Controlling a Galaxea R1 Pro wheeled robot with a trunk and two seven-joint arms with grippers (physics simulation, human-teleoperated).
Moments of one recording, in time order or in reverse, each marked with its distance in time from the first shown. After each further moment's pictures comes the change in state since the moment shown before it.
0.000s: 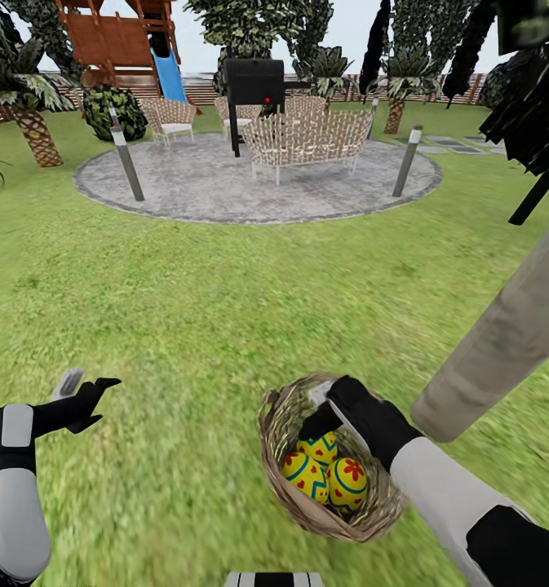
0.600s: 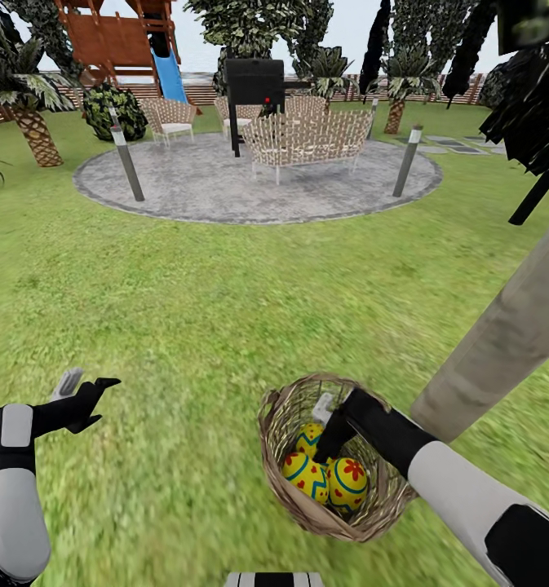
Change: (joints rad) left arm 0.000 0.002 0.001 0.000 0.000 0.000 0.000; right arm 0.000 -0.084 0.143 0.045 0.306 -0.267 0.394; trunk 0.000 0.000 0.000
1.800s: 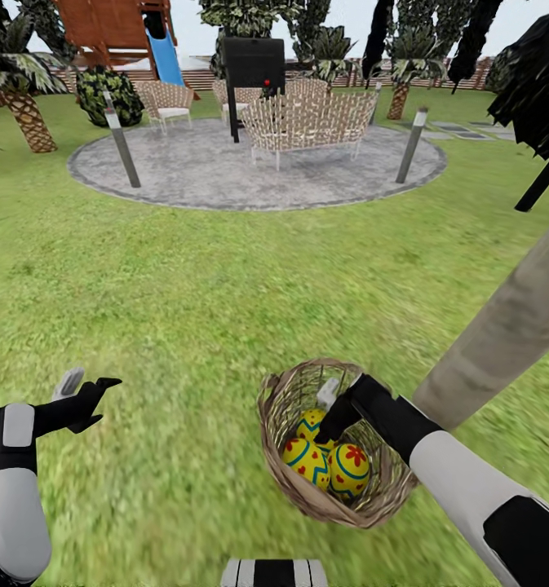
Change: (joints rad) left arm 0.000 -0.003 -0.005 0.000 -0.001 0.000 0.000; right arm -0.029 0.002 -0.125 0.001 0.046 -0.004 0.013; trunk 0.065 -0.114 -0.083
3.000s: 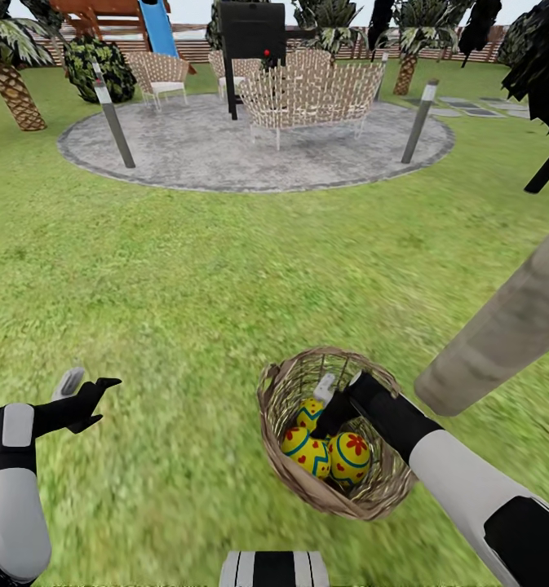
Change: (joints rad) left arm 0.000 0.001 0.000 0.000 0.000 0.002 0.000; right arm 0.000 0.000 0.000 -0.020 0.001 -0.056 0.004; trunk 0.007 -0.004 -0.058
